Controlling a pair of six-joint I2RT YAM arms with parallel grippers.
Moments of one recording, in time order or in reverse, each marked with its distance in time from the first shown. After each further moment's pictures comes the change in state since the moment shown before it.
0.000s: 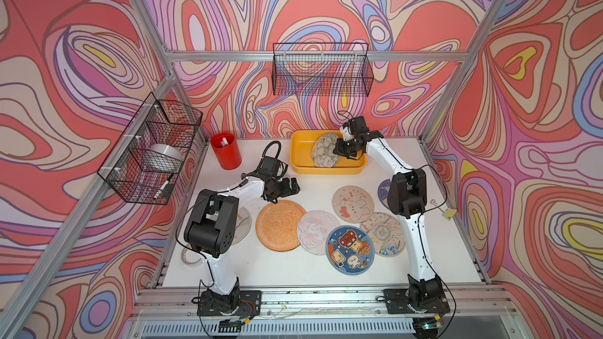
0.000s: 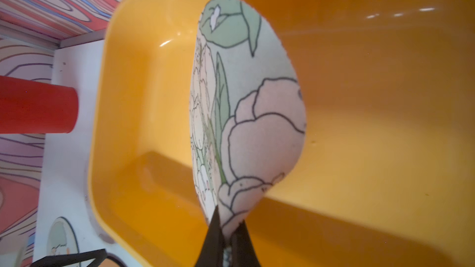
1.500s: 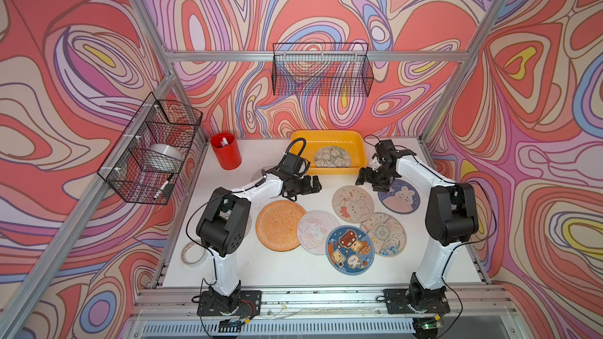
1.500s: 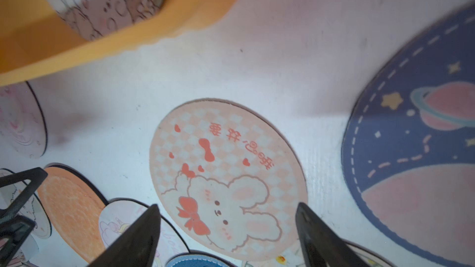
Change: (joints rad) left arm -0.195 0.067 0.166 -0.027 0.001 -0.073; right arm -0.112 -0.569 -0.842 -0.104 0.068 0.026
